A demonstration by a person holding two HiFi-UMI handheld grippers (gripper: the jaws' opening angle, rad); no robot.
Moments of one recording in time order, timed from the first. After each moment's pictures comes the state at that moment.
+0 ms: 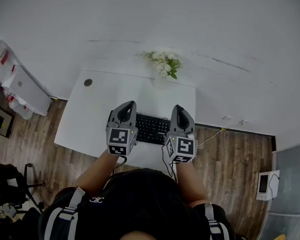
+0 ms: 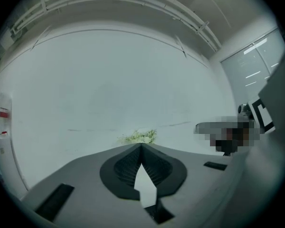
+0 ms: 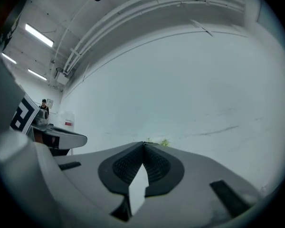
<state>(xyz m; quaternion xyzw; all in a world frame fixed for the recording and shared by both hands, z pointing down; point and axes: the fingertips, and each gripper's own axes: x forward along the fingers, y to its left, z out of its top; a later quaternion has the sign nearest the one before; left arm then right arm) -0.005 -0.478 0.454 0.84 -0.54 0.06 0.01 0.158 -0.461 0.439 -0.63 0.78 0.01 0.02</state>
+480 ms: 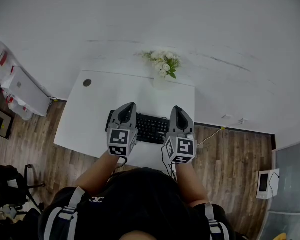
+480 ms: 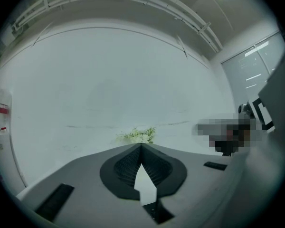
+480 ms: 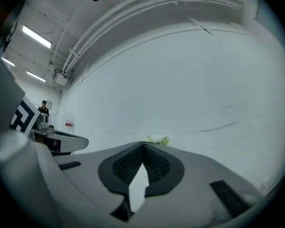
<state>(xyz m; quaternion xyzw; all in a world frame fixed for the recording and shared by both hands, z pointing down) 0.000 -0.476 0.464 0.84 -0.54 0.06 0.02 0.159 -0.457 0.444 -0.63 0.78 -0.01 0.02</state>
